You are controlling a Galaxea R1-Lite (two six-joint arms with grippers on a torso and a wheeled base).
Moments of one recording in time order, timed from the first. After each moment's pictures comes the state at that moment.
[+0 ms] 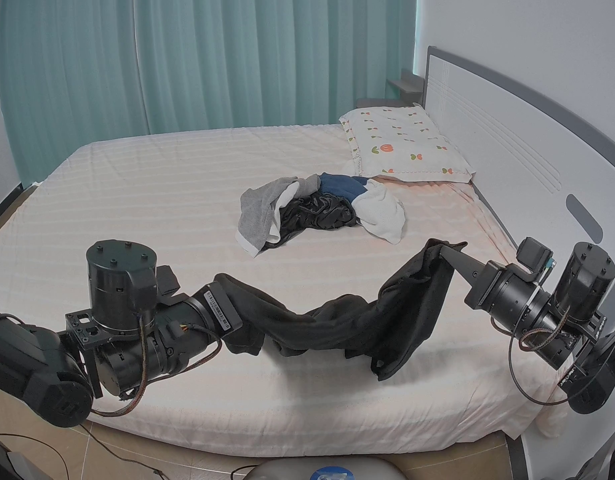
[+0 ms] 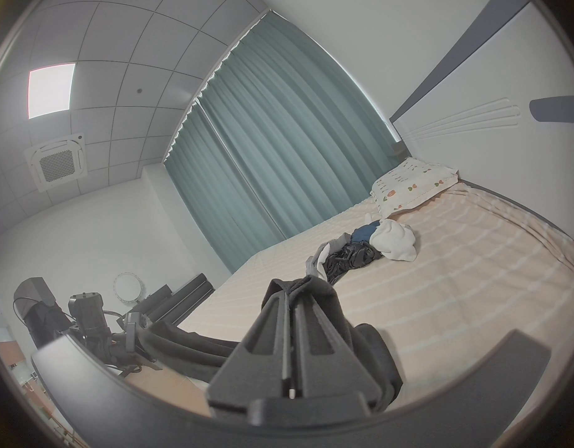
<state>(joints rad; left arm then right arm) -0.61 1.65 -0.55 -0.74 0.10 -0.86 0.50 1.74 -0.35 -1.44 0.00 0.53</state>
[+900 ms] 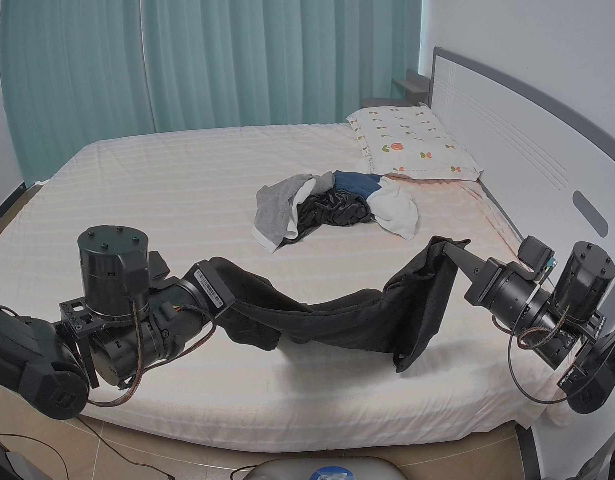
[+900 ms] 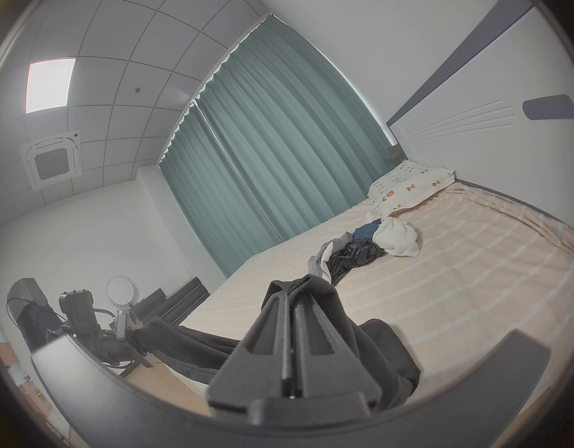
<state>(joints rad) -0.60 1.63 -0.59 -0.74 0.15 -0.92 0.51 1.74 -0.35 -1.44 -0.05 0.52</state>
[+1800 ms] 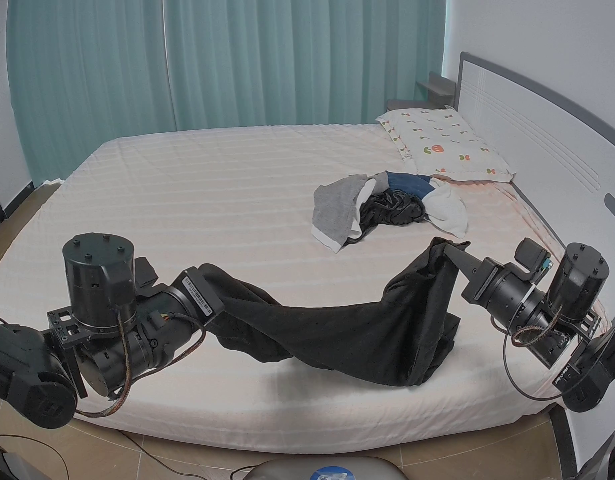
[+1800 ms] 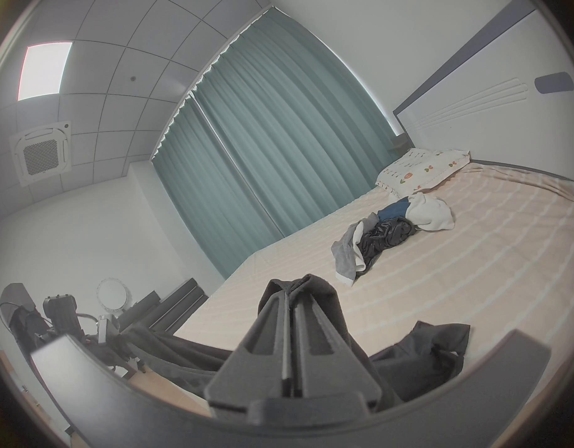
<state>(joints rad) -0.61 1.58 -0.54 -0.74 0.19 -0.92 0.50 1.77 -0.36 -1.45 -0.08 0.54</state>
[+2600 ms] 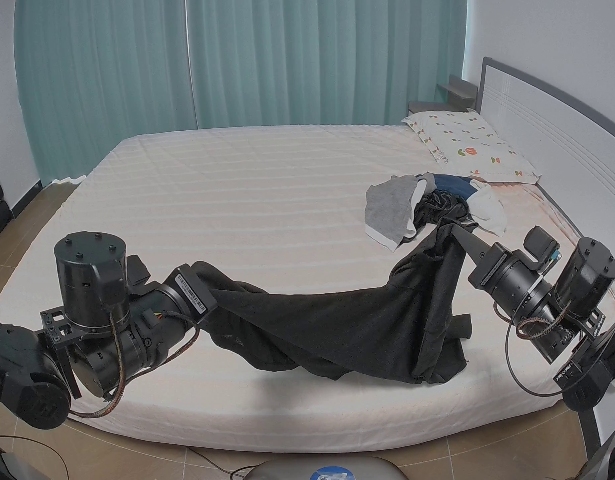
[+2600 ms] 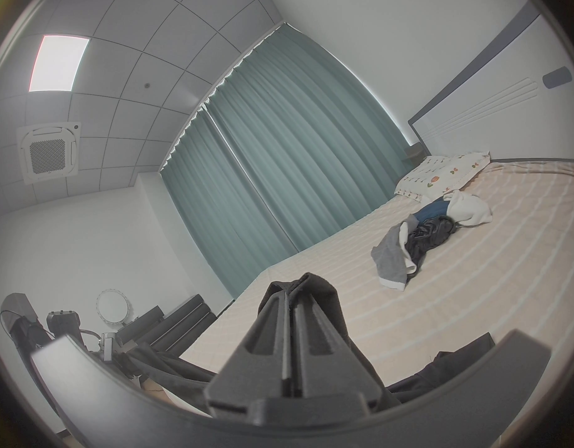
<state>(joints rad) -0.61 1.56 -0.53 -0.73 0.23 -0.92 0.50 1.77 -0.37 -1.54 -0.11 0.53</state>
